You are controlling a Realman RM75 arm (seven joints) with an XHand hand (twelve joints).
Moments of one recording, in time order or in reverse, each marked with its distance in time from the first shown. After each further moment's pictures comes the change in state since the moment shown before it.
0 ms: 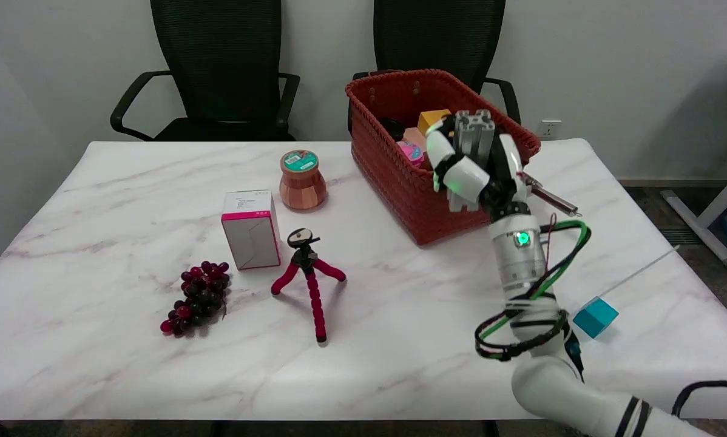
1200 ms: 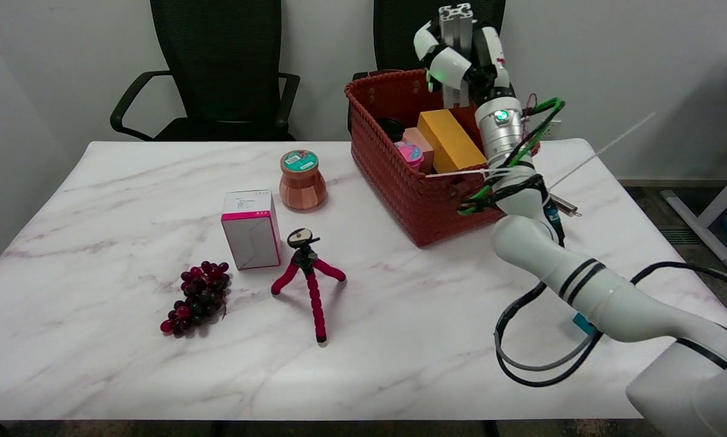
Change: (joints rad) arm 0.534 0.010 0.052 -0.359 0.036 -0.286 0.004
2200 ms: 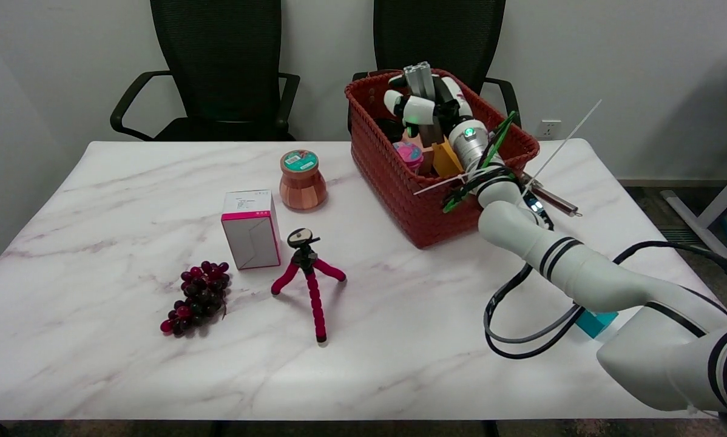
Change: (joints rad) arm 0.171 -0.056 -0.080 -0.348 0.026 -0.259 0.058
